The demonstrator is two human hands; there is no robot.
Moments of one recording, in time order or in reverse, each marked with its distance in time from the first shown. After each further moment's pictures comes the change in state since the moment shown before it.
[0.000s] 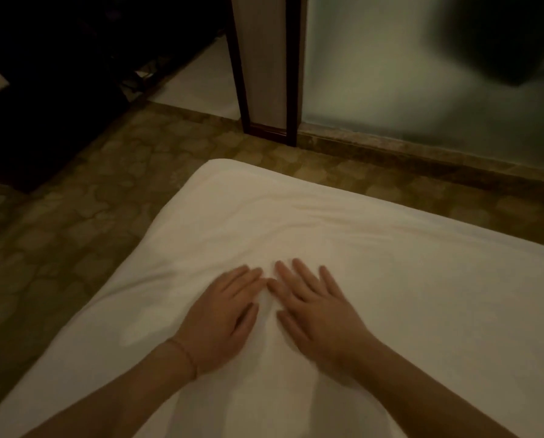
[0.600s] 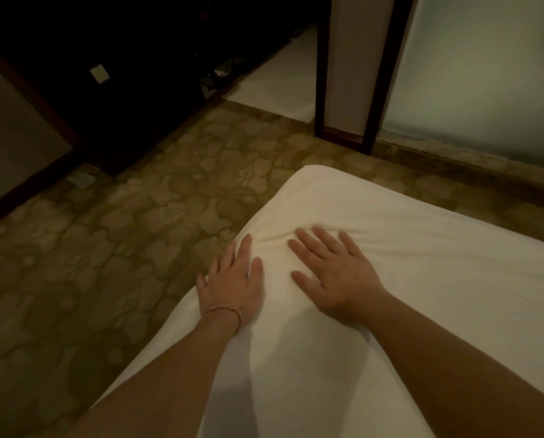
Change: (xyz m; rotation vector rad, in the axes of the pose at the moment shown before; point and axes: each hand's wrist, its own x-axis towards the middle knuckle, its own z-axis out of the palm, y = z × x) left_hand -0.010 -0.134 -0.032 0.031 -0.043 -0.951; right_hand 0.174 -0.058 0.012 -0.105 -0.024 -0.059
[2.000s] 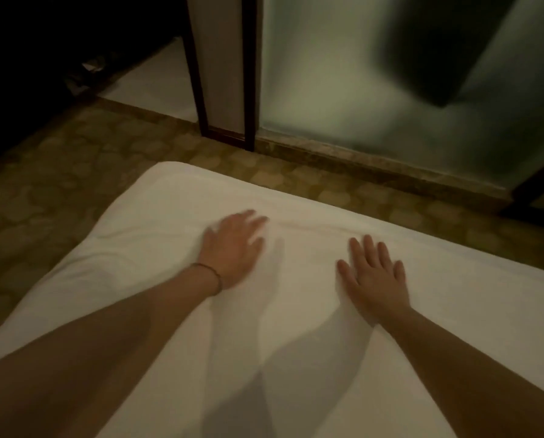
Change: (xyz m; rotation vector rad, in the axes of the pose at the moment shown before) left_hand -0.048 0.229 0.028 0.007 -0.107 0.721; right_hand -0.248 0.190 -0.027 0.099 0.007 0.784
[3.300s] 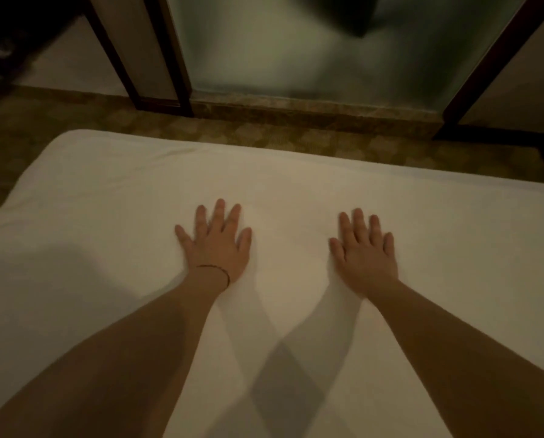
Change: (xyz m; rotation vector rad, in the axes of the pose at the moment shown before) left_hand -0.077 0.171 0.095 0.198 -0.118 -0.210; right_hand -0.123 0.150 0.011 0.006 -0.024 0.200
